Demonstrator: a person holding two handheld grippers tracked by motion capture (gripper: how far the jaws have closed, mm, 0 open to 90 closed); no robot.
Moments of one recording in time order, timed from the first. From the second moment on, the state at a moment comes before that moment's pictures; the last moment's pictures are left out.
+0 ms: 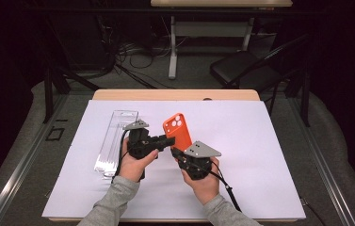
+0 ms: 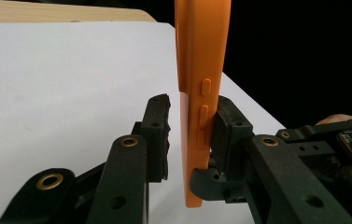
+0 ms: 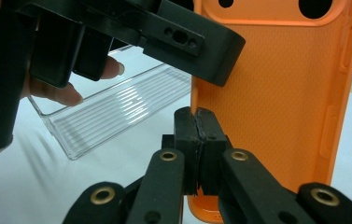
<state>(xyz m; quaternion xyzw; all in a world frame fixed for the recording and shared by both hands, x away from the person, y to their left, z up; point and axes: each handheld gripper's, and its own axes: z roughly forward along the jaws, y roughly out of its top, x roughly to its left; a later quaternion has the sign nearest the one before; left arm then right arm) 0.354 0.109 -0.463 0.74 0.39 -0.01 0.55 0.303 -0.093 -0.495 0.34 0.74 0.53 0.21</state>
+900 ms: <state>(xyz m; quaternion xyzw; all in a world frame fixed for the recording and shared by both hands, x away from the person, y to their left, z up) 0.352 0.109 -0.464 0.73 0.42 -0.02 0.54 0.303 -0.091 -0.498 0.34 0.75 0.53 0.20</state>
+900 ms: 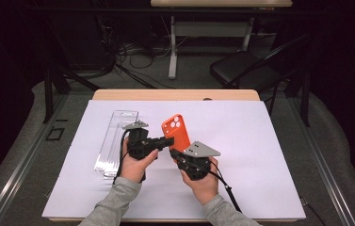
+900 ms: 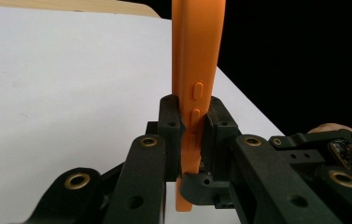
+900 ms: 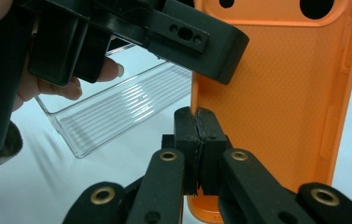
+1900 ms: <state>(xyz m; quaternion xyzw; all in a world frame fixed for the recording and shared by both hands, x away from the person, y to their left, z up) 0.350 0.109 -0.464 0.71 0.44 -0.03 0.54 0.304 -0.091 -0.498 0.34 0.75 0.54 0.19</state>
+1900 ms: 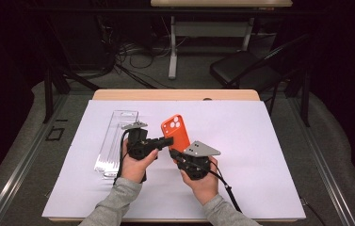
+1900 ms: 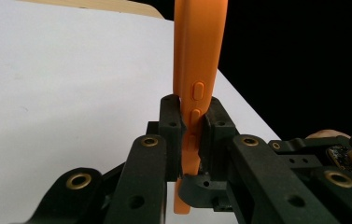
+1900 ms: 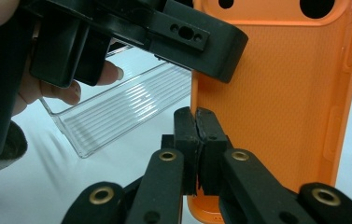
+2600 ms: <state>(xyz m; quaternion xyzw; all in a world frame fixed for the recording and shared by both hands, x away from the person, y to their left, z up) 0.351 0.111 -0.465 0.71 0.44 -0.03 0.55 0.304 -0.090 -0.499 0.34 0.75 0.54 0.19</state>
